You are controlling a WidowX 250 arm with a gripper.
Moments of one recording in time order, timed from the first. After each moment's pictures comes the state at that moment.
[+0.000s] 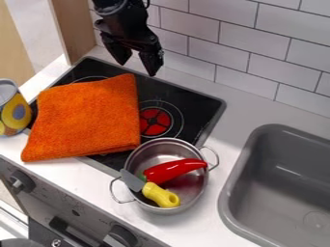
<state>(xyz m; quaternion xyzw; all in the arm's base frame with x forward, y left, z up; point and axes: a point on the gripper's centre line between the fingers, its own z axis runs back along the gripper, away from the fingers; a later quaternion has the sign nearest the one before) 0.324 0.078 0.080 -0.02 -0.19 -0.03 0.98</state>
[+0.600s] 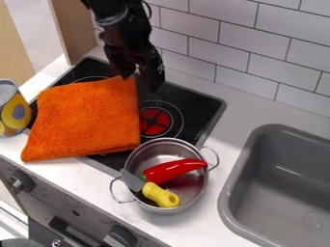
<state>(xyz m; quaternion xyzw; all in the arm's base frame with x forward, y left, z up) 0.301 0.058 0.078 -0.06 -0.15 -0.10 0.98</state>
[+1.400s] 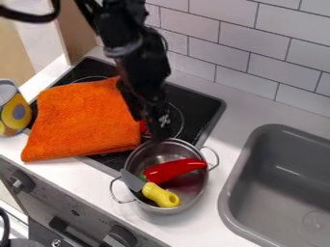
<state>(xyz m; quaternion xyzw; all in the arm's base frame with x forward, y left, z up) 0.235 0.000 0.071 -0.10 -0.08 -0.26 0.96</state>
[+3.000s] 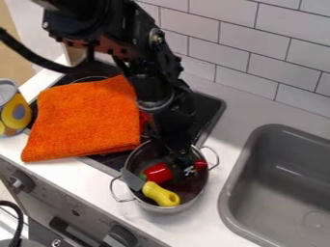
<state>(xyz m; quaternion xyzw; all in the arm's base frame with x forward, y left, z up) 0.228 -0.033 0.026 -0.06 -0.08 -0.28 0.95</state>
